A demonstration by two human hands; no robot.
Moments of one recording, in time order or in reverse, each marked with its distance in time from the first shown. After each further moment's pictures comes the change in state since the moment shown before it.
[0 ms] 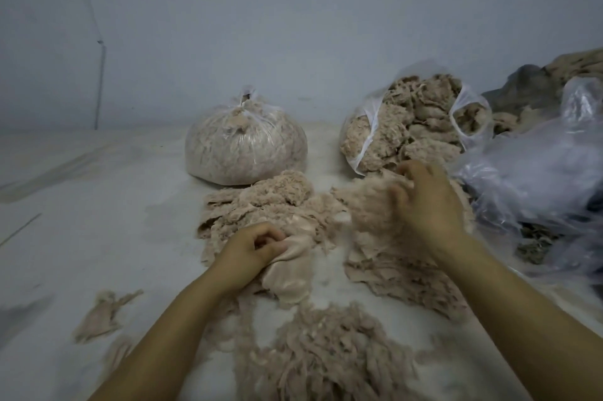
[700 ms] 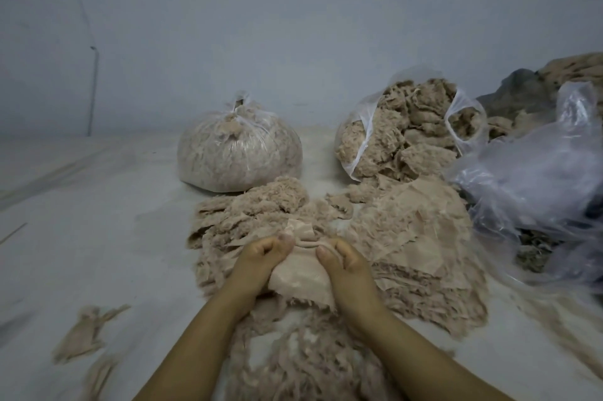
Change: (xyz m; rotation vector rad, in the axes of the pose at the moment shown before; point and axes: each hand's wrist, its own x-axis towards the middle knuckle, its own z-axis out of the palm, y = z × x) left_hand 0.009 -0.001 0.038 -0.423 0.068 -0.216; right_hand -0.078 -0.034 0.084 1.039 -0.329 0.262
